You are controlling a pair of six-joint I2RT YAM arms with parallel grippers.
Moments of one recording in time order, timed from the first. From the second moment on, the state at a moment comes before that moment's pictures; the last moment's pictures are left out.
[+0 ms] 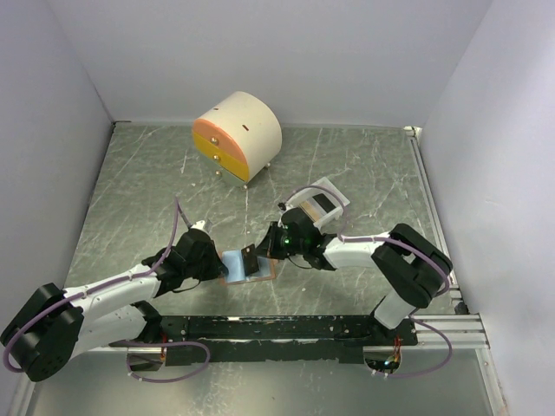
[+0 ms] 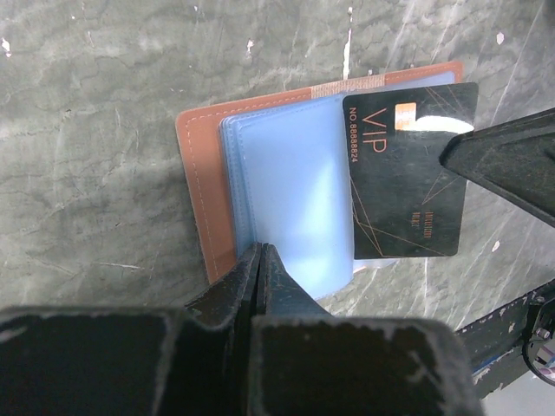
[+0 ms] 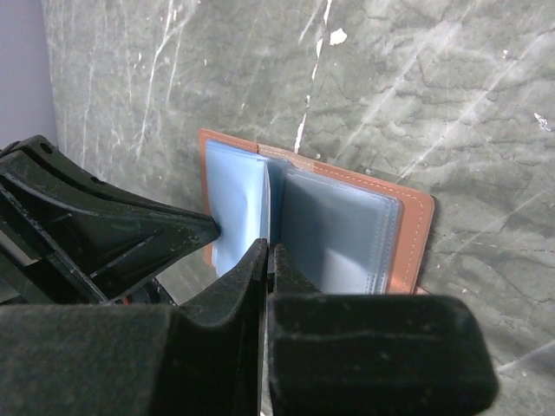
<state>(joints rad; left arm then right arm) -0.70 1.05 0.31 -0.09 0.00 -0.84 0.83 1.61 0.64 0.35 -0.21 0.90</state>
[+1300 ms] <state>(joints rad) -0.70 0.99 0.32 -0.18 -0.05 -0.85 0.83 1.68 0.56 0.51 -0.23 1.02</state>
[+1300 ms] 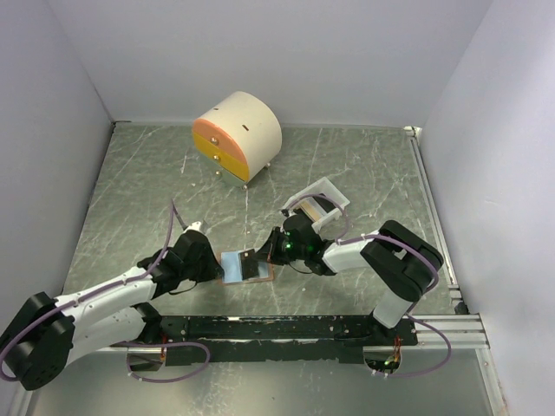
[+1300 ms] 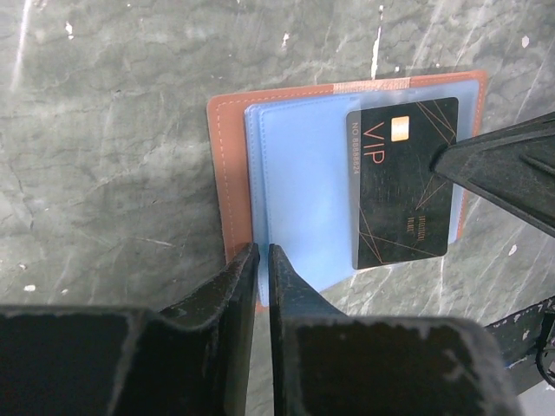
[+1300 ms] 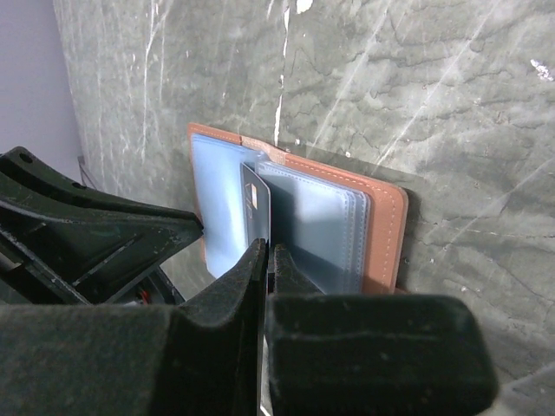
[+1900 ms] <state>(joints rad) -0.70 0.99 0.32 -0.24 -0.05 -0.87 0.83 1.68 0.54 0.55 -0.23 1.04</state>
